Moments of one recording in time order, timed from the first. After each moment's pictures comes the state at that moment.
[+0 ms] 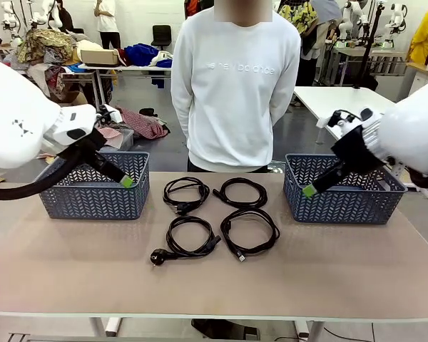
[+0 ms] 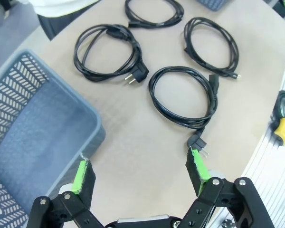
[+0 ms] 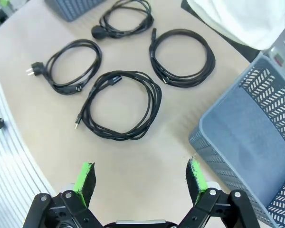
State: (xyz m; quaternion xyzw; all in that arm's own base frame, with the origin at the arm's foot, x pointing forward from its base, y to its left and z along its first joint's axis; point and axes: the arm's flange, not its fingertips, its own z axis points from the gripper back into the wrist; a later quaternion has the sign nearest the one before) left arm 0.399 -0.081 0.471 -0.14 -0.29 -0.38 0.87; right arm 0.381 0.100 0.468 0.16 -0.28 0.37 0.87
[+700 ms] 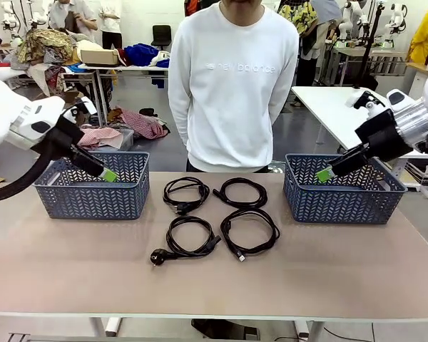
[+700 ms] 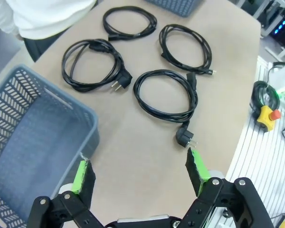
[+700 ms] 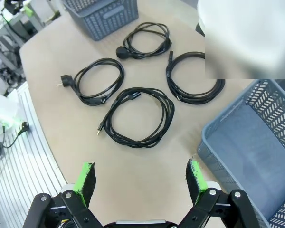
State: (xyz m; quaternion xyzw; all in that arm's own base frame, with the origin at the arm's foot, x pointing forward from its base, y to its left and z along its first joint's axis) left arm 0.398 -0.036 0.480 -0.20 -0.31 -0.42 0.83; right arm 0.380 0.067 0.494 0.24 -0.30 0.39 0.84
